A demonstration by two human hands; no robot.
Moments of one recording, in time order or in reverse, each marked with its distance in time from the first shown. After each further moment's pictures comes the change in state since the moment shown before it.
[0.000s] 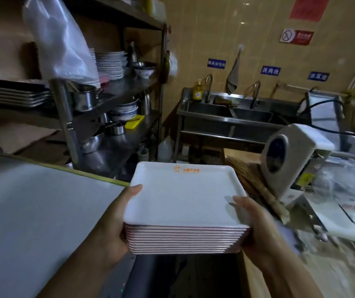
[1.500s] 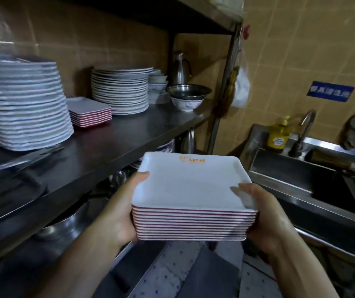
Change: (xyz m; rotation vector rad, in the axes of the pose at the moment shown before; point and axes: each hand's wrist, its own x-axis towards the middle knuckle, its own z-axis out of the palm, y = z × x) left_hand 0.719 0.324 0.076 -0.136 0.229 0.140; right_hand 0.792 -0.311 0.199 -0.067 -0.356 0.011
